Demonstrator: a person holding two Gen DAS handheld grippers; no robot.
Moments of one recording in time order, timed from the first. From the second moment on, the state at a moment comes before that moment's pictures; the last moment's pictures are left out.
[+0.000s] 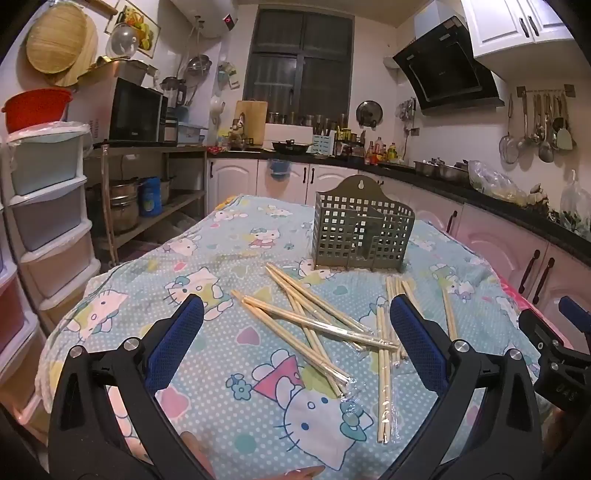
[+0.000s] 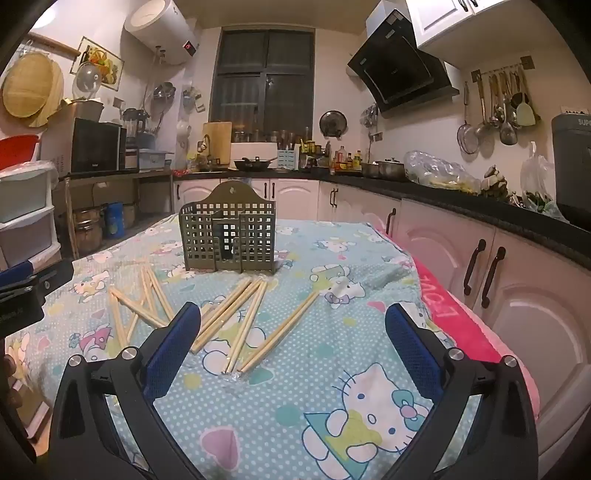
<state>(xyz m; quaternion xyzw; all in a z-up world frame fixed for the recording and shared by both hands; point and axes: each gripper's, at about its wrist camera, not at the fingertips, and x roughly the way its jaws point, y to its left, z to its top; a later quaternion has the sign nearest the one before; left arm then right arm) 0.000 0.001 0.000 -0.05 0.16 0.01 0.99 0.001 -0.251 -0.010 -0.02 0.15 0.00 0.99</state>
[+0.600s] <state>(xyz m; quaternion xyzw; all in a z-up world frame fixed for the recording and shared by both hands) -0.001 -0.001 0.001 -0.04 0.17 0.00 0.98 0.001 -0.251 -0.009 -0.02 0.15 0.00 0.99</state>
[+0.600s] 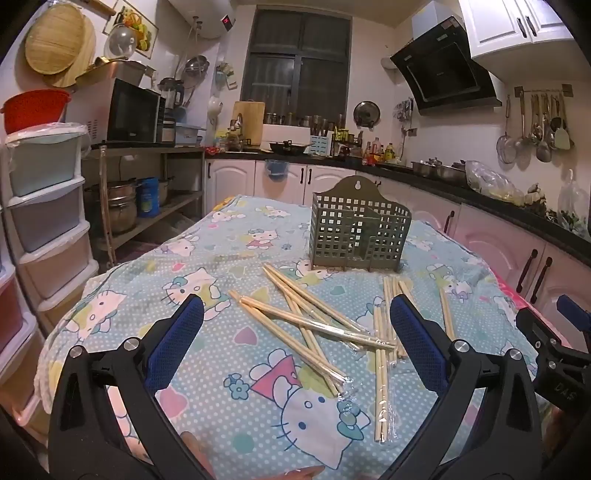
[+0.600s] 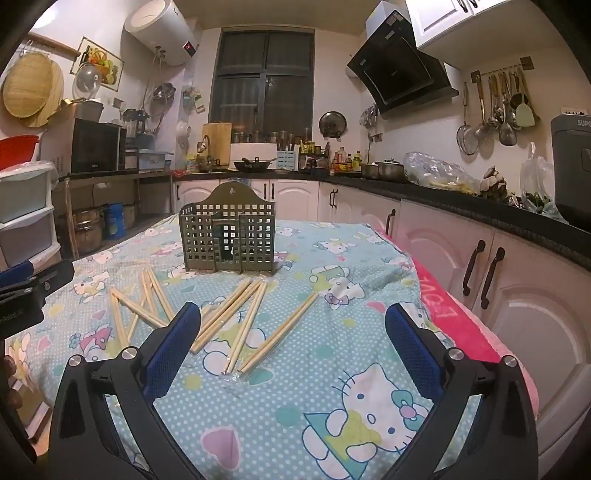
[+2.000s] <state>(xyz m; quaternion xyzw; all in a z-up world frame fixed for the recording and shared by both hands) -0.003 -0.004 0.005 -0.04 0.16 0.00 0.99 0.001 -0.252 -0.010 -0.03 0.15 0.00 0.99</state>
